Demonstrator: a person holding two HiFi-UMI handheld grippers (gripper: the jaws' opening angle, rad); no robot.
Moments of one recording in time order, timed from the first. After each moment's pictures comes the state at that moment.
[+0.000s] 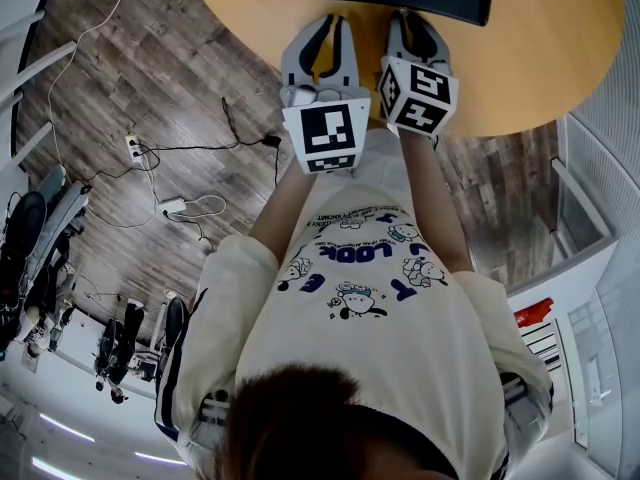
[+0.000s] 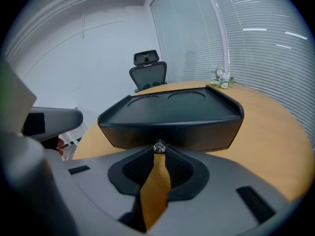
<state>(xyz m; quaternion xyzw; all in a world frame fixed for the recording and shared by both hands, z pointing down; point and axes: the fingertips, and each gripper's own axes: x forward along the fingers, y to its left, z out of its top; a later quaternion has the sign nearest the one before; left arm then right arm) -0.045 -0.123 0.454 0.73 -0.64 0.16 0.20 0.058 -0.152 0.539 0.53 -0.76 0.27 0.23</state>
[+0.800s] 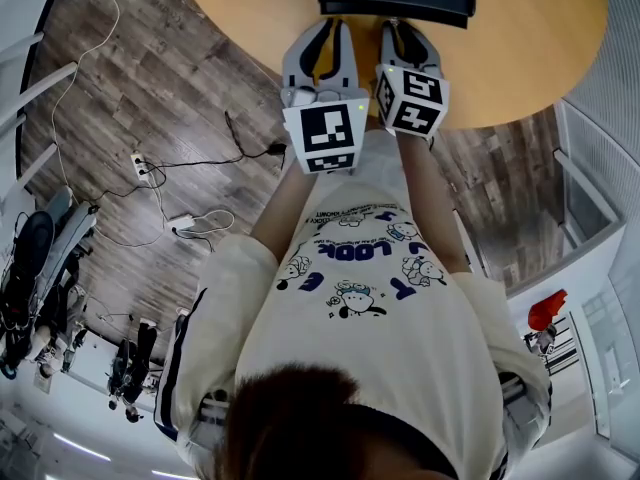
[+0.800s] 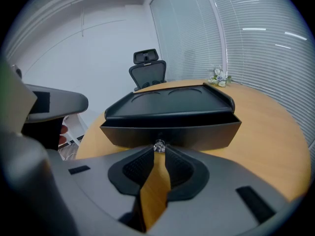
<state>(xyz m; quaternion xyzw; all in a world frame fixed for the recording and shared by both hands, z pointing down) -0.042 -0.119 0.442 0.75 -0.62 0.15 0.20 0.057 -0.130 0.540 0.54 -0.76 0.28 0.24</state>
